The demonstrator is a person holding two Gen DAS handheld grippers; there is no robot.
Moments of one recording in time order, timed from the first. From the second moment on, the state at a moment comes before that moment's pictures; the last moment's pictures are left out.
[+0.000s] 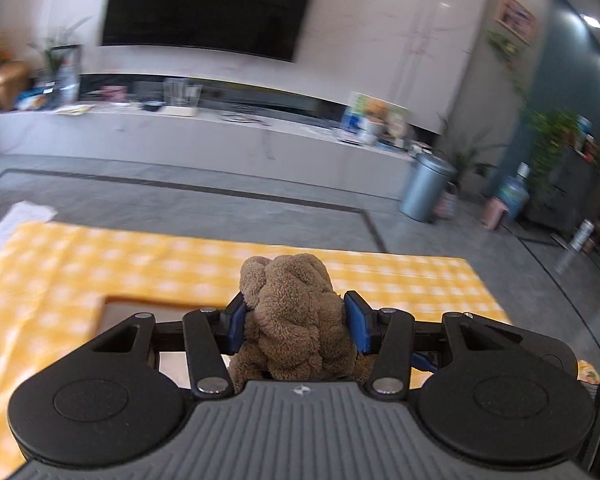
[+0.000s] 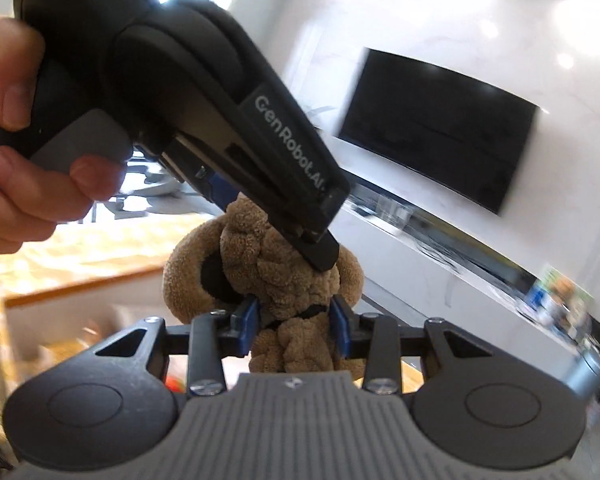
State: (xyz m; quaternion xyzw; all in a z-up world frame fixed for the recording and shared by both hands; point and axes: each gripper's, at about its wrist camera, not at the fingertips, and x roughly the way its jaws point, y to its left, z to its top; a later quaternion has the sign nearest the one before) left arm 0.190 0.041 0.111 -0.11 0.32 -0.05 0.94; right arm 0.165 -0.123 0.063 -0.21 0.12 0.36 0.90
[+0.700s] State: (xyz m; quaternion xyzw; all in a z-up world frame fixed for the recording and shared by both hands) left arm 0.196 0.134 0.004 -0.19 0.32 -0.02 0.93; right arm 0.195 0.021 -0.037 -0.39 0.16 0.34 0.84
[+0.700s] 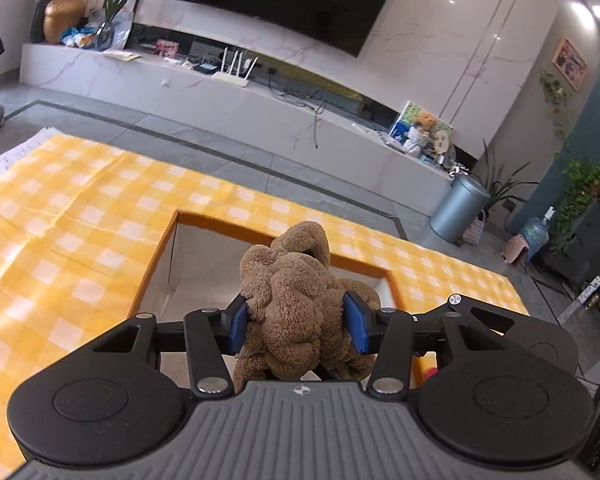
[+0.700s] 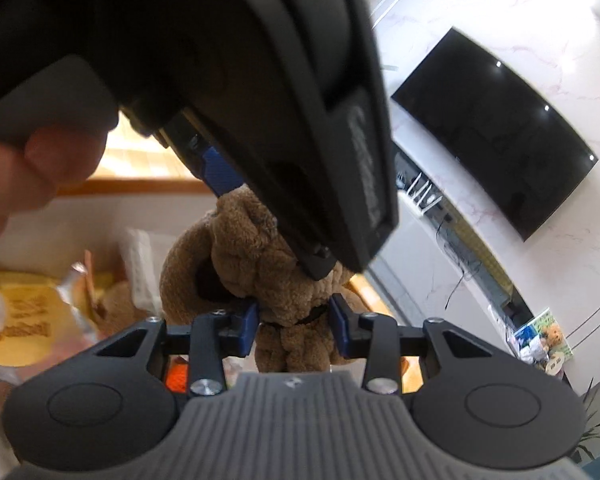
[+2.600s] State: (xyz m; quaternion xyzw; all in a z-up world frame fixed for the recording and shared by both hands) left arm 0.009 0.011 0.073 0.03 0.16 0.06 0.98; right arm 0.044 -0.136 0.002 -0.04 0.22 0.15 0.96
